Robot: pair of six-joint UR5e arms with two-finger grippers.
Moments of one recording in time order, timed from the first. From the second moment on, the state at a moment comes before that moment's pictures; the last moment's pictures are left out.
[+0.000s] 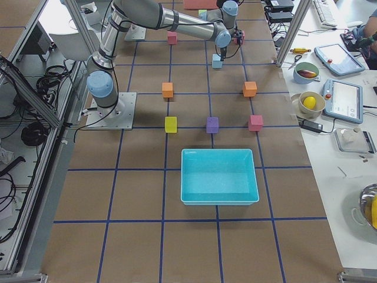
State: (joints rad) left arm -1.66 -2.01 -1.47 -1.27 1.54 -0.05; right arm 1.84 -0.99 1.37 -2.00 -1.50 0.38
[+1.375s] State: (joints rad) left arm -1.91 -2.18 -1.32 -1.23 1.53 -0.36; right arm 1.56 -1.56 1.67 -1.68 -1.61 0.07
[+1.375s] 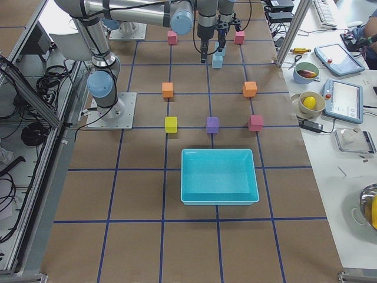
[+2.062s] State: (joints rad) left arm -1.92 -2.21 -1.32 -1.20 1.53 -0.36; right arm 1.56 -1.61 1.67 -1.62 -1.60 0.06
